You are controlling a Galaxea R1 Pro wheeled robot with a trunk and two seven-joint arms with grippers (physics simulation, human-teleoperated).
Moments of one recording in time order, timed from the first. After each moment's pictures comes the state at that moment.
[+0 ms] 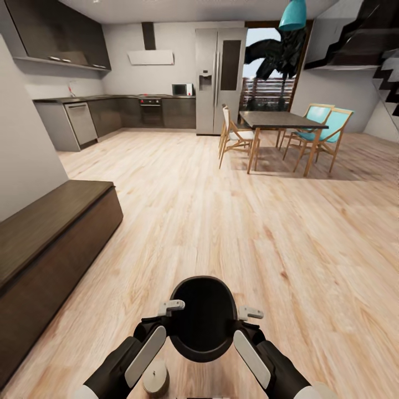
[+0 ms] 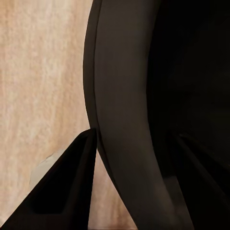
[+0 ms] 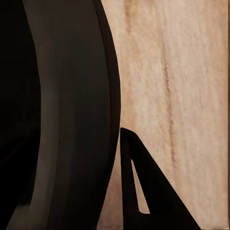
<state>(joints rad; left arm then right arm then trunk) -0.46 -0.03 -0.53 -1.04 0.73 0.60 0.57 -0.46 0.06 0.47 -0.90 -0.68 0.46 -0.61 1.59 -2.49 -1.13</state>
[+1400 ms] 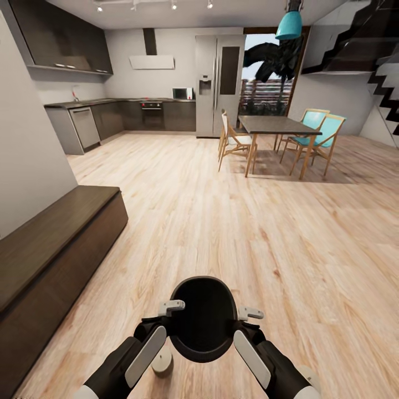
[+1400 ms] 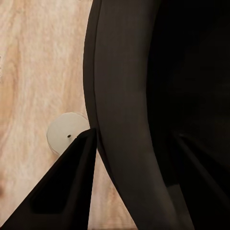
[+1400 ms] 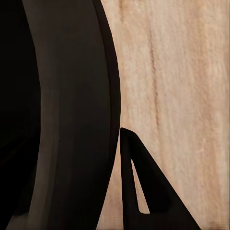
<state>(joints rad) -0.46 -0.03 -0.53 -1.03 0.73 0.60 0.57 -0.46 0.06 0.46 -0.90 -0.68 0.46 -0.61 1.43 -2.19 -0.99</state>
